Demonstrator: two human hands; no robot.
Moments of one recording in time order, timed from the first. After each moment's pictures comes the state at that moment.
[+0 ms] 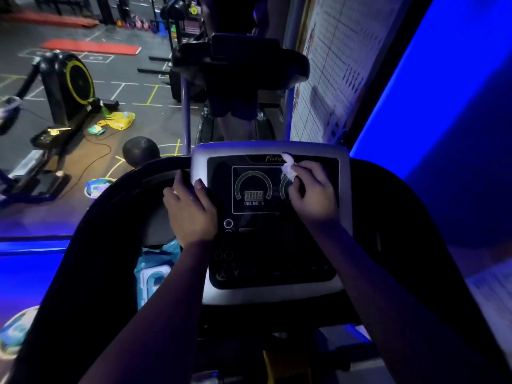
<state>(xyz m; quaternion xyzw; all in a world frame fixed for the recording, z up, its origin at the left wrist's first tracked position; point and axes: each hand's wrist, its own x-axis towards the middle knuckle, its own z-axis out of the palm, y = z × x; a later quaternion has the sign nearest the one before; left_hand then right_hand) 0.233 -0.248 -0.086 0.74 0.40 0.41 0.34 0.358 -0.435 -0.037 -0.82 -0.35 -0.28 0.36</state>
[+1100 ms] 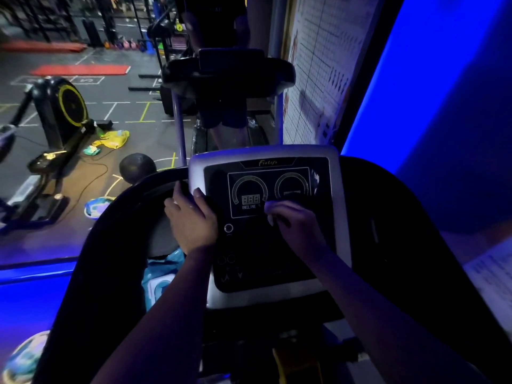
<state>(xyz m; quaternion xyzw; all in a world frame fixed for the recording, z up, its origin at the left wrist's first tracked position) 0.235 -0.244 -0.089 0.75 0.39 0.42 0.34 0.312 -0.448 -0.068 -0.78 -0.45 -0.17 0.41</state>
